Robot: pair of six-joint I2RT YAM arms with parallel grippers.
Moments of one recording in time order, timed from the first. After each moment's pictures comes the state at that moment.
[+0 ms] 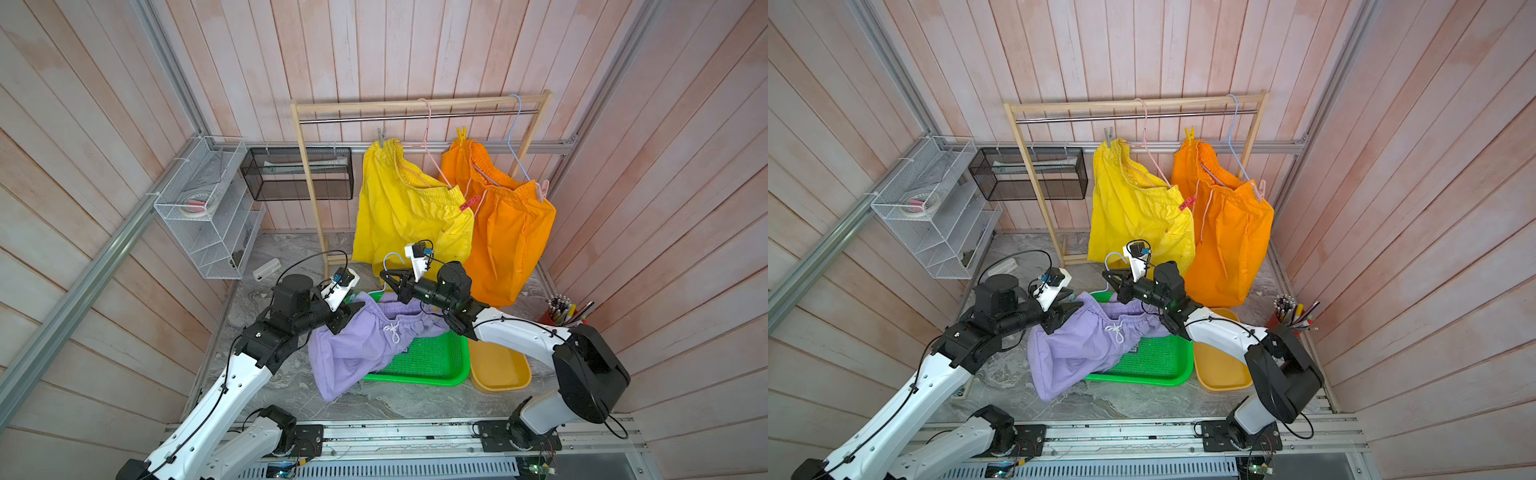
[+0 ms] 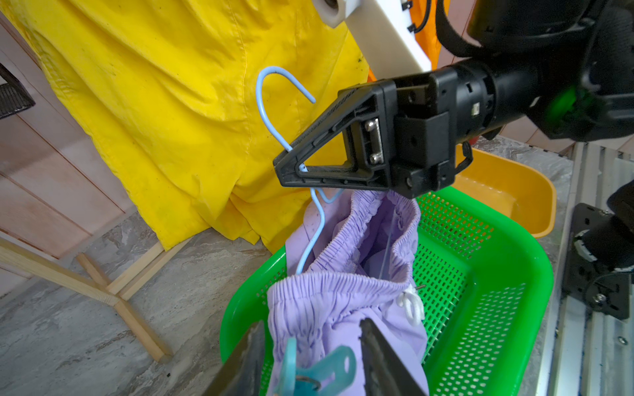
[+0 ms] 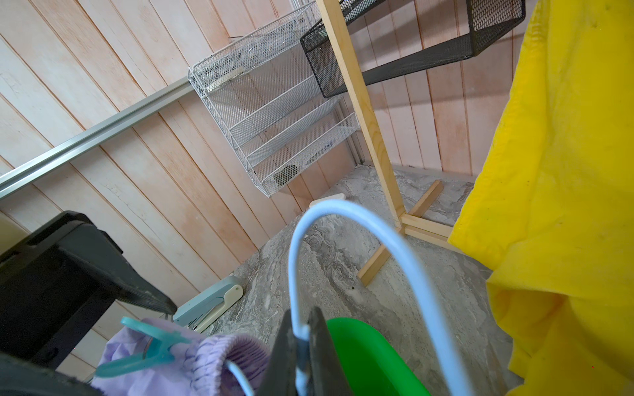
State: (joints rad) left arm -0.45 0.93 0.92 -0.46 0.36 0.27; right arm 0.71 1.54 0.91 0.61 -0.42 0.46
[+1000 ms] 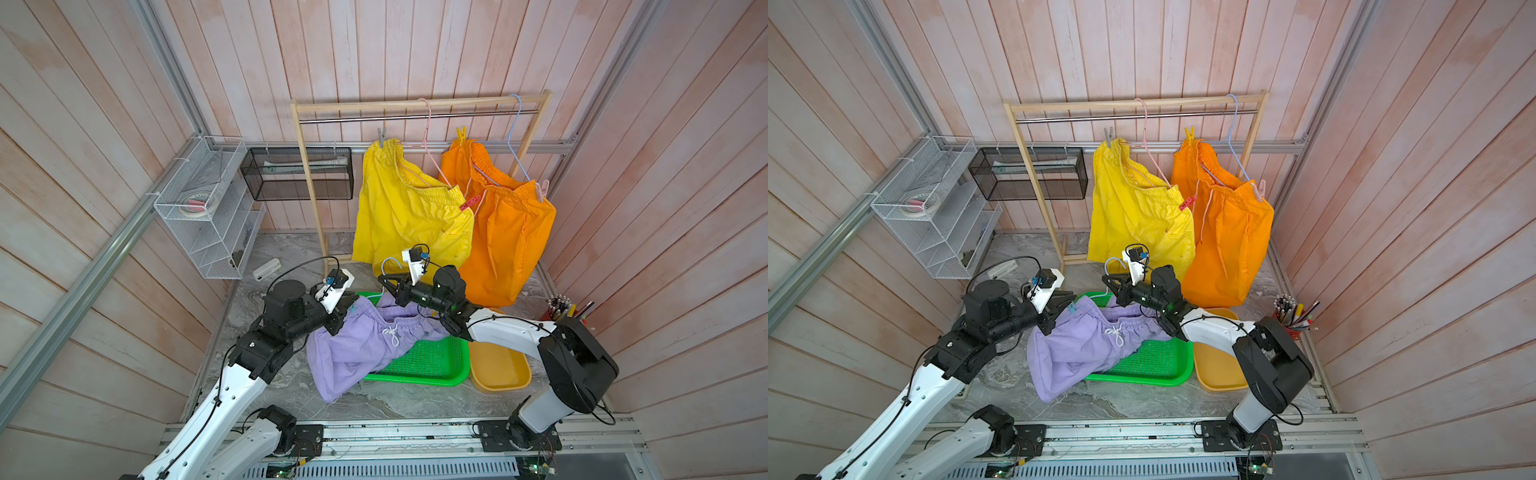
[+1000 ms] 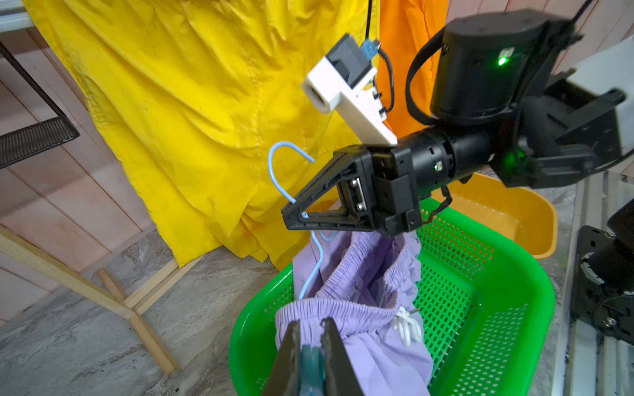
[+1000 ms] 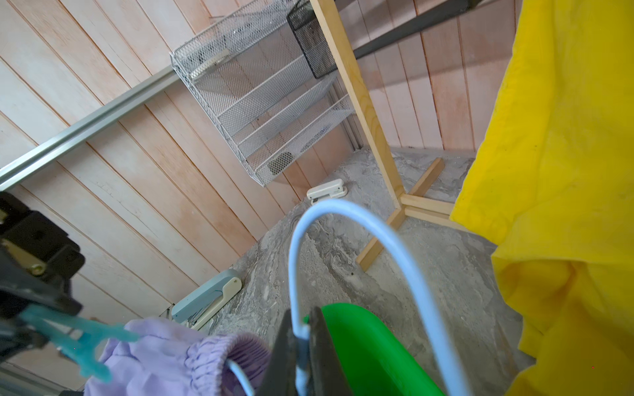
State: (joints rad) left arm -0.45 0.83 0.87 -0.37 0.34 0.24; right arm 0.71 1.62 0.86 0.69 -0.42 0.51
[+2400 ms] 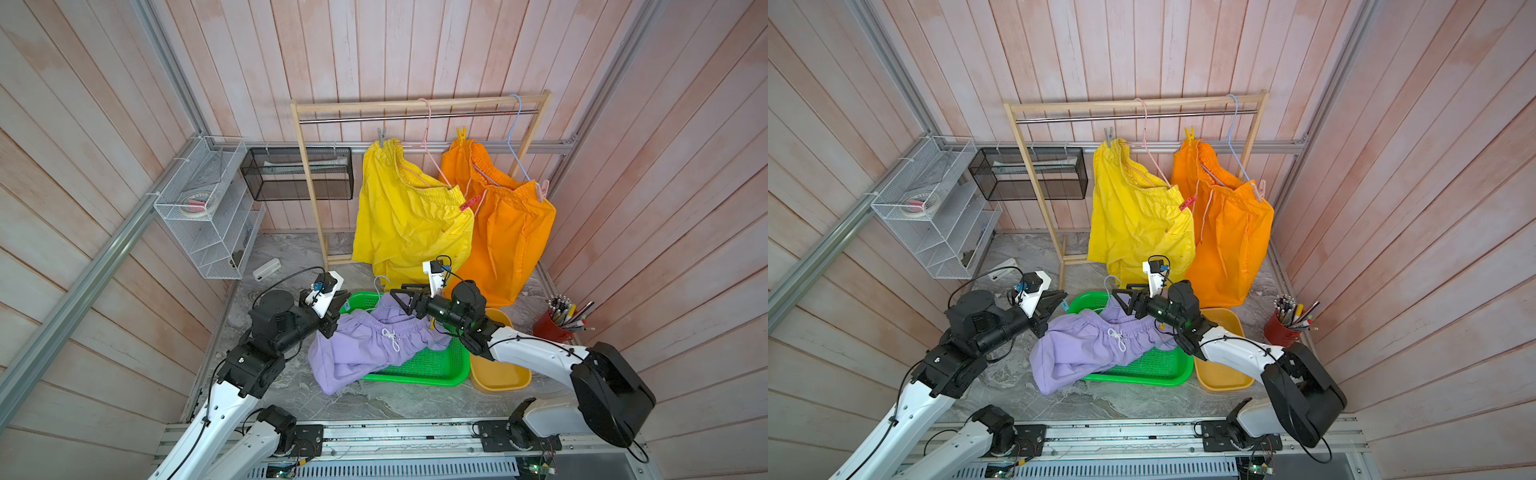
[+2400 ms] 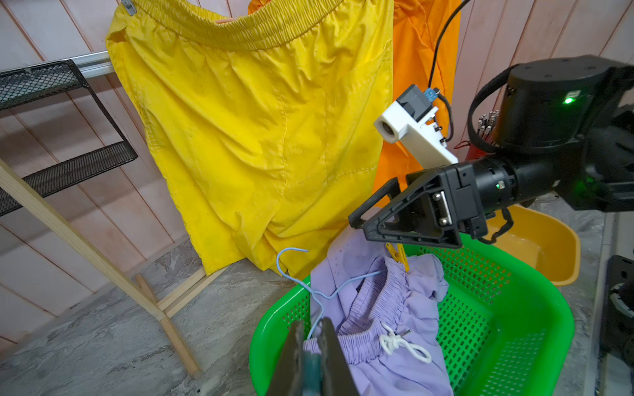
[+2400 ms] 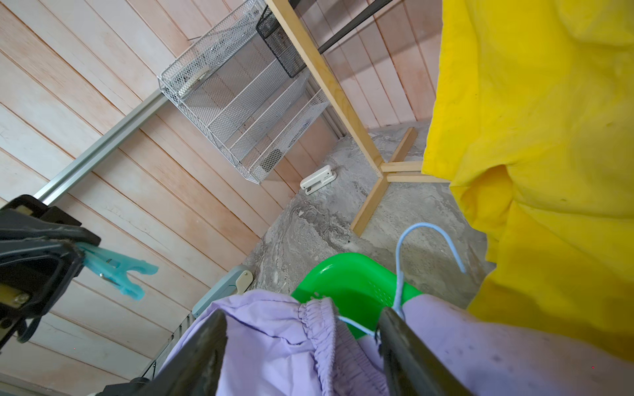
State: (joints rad) left arm -0.46 0.76 0.84 -0.34 0.29 0.21; right arm 0.68 1.34 0.65 0.61 -0.35 0.63
